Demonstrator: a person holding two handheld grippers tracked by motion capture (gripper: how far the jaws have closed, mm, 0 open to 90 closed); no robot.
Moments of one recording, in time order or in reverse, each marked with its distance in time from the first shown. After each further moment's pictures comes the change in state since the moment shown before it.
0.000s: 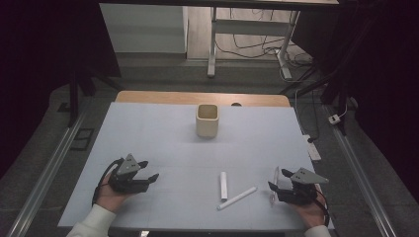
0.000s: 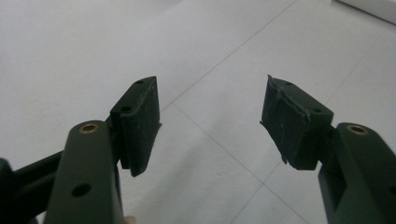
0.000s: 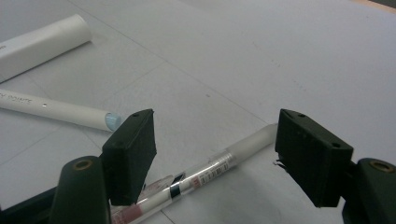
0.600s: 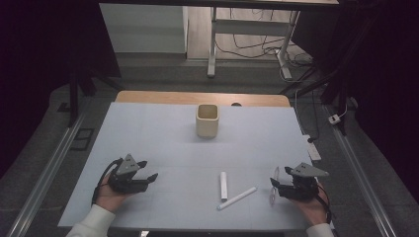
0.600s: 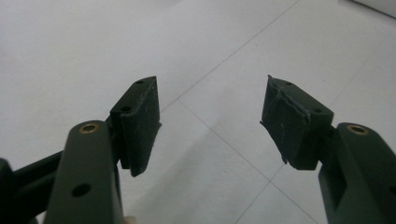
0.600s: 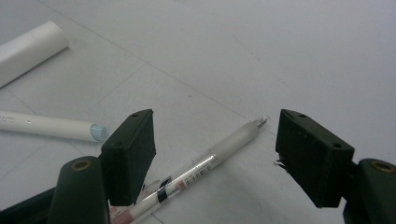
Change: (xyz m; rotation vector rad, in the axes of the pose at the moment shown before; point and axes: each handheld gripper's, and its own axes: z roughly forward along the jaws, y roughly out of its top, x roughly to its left) left arm 0.002 -0.003 0.000 -0.002 0.006 -0.010; right arm -0.003 0.018 -0.004 0.083 -0.060 0.062
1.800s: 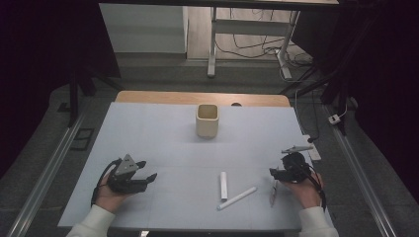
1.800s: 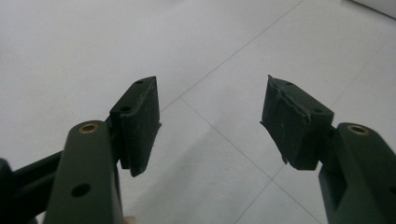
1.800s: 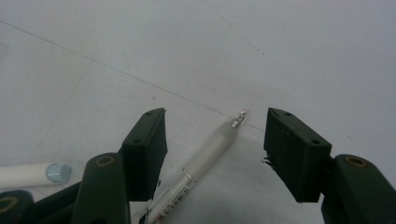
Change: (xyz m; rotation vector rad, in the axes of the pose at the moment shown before) left arm 0.001 -0.002 -0.001 -0.001 0.006 -0.008; right arm -0.011 0.045 0.031 0.320 -0.096 0.174
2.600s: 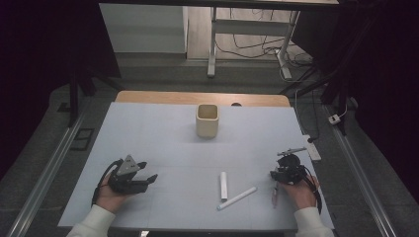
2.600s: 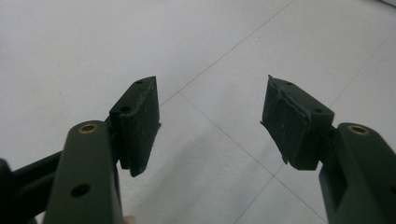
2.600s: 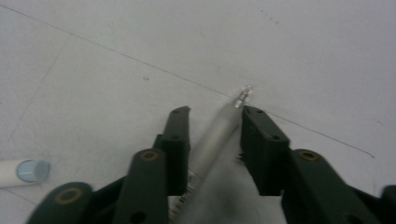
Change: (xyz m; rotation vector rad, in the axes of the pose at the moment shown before) left arm 0.000 -0.002 0.003 0.018 -0.001 0.008; right arm 0.003 -0.004 0.018 0.083 -0.017 0.006
